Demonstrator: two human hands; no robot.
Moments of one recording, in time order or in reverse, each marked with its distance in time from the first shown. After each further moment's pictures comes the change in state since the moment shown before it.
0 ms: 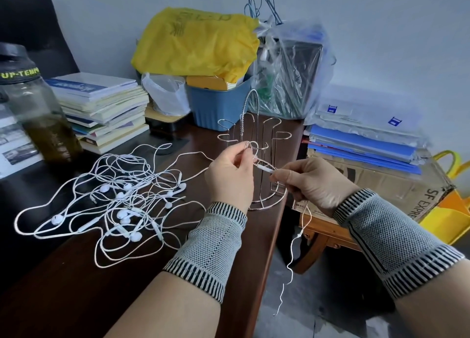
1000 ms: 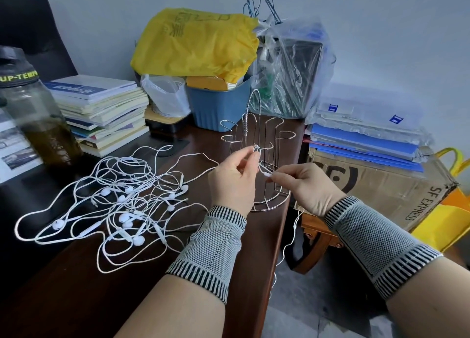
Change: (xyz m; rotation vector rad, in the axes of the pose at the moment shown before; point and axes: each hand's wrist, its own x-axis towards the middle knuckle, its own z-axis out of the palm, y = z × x) left_hand 0.000 -0.005 -0.011 0.240 -0.053 0.169; right_hand 0.010 0.011 0.018 -0.217 0.127 -0.101
